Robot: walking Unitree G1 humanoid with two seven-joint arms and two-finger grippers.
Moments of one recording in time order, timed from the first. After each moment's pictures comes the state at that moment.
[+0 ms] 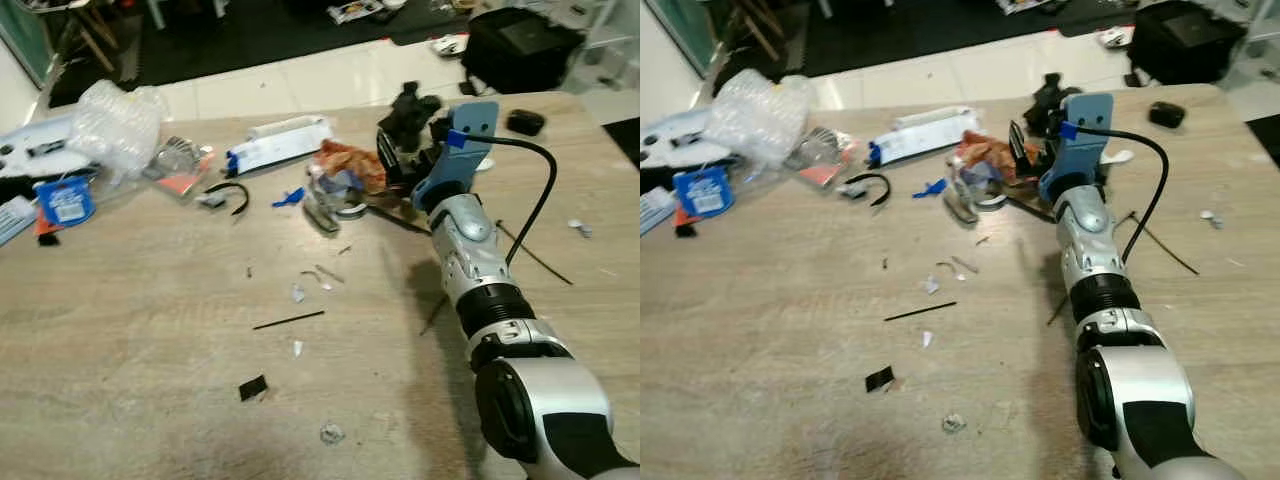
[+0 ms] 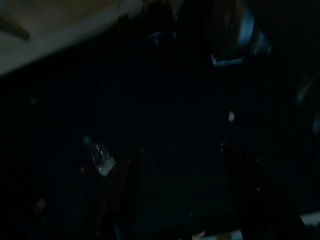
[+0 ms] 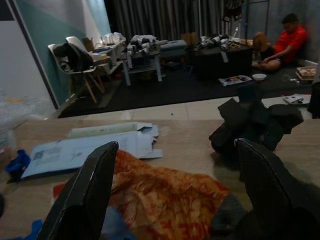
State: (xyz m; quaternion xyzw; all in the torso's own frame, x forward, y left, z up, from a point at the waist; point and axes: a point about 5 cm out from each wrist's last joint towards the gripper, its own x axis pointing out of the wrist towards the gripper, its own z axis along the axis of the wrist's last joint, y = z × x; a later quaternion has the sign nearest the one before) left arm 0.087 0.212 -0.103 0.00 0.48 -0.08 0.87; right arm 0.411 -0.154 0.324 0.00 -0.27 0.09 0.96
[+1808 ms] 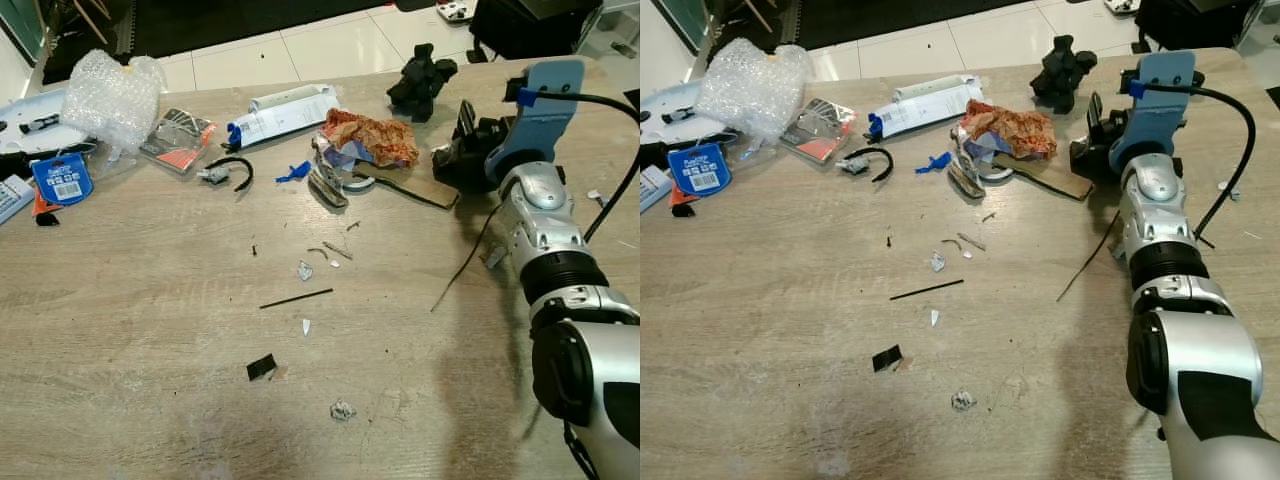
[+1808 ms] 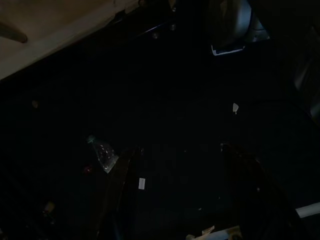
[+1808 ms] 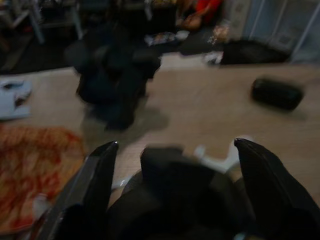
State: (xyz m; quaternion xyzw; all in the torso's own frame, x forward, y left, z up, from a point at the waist) left arm 0.095 0.210 -0.100 0.01 0.47 -0.10 0.88; right arm 0.412 -0.230 0.338 -0.04 -0.19 -0.05 0.98
